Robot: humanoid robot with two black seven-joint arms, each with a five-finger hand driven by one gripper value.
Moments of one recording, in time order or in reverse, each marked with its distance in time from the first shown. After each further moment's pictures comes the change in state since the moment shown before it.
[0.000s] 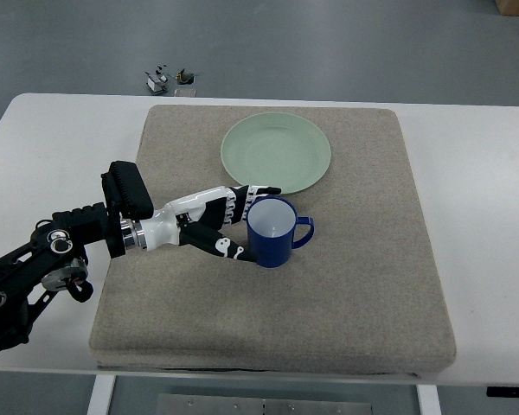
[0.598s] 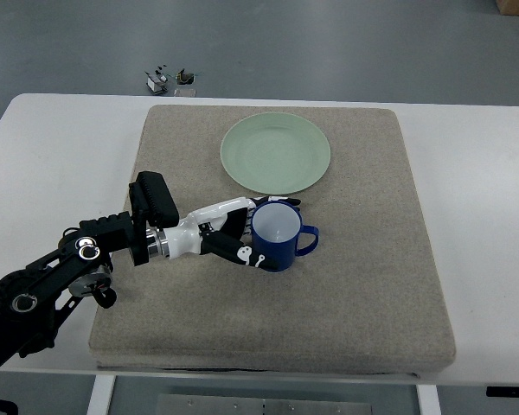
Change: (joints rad) left arm -0.009 -0.091 0.012 0.063 0.024 0.000 0.003; right arm 0.000 0.000 0.000 0.000 0.000 0.000 0.000
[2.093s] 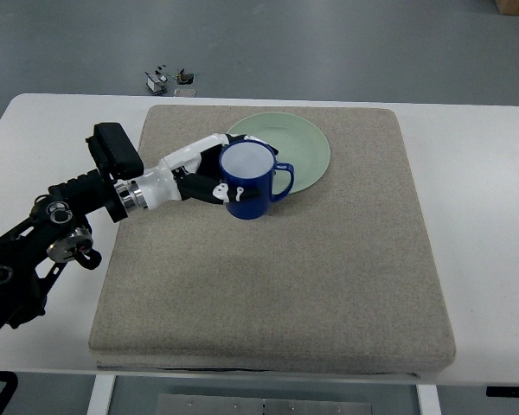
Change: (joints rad) left arm -0.051 0.059 -0.230 -0.017 0.002 0.007 -0.061; right arm 0.000 0.000 0.000 0.000 0.000 0.000 0.000
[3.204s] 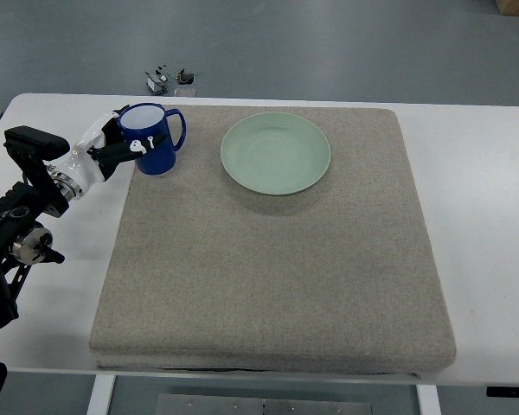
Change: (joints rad) left arm -0.008 -0.016 -0.067 0.337 -0.103 0.255 -0.080; right arm 0.000 0.000 0.000 0.000 0.000 0.000 0.000
